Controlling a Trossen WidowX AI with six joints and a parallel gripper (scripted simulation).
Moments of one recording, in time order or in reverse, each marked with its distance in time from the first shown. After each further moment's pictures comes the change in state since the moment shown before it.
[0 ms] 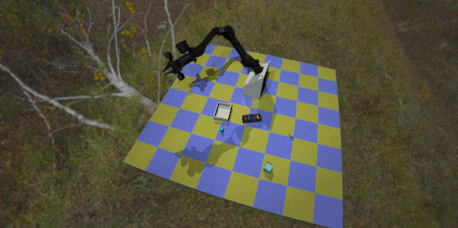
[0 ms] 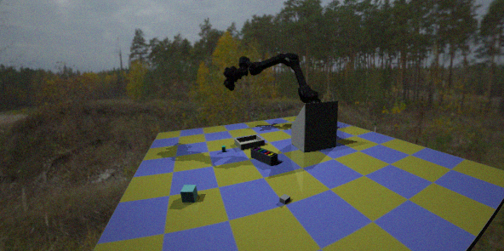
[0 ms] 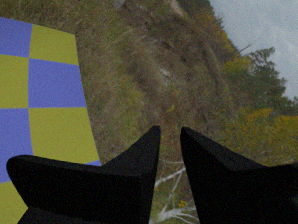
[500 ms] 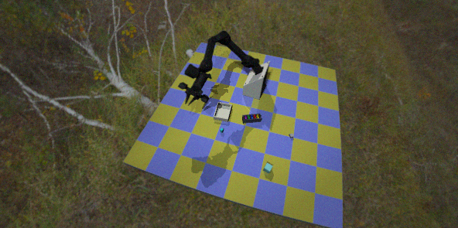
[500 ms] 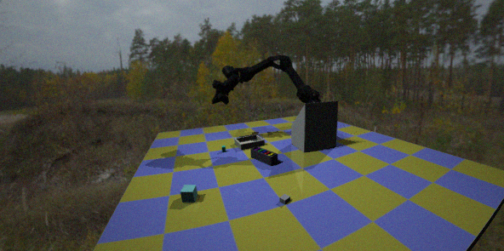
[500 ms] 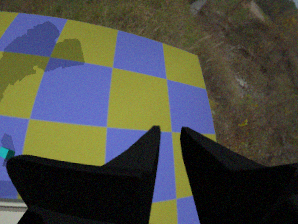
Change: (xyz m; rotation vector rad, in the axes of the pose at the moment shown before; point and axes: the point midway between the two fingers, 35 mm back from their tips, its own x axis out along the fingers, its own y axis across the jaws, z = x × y) arm -0.040 0.218 0.060 0.032 -0.018 0.519
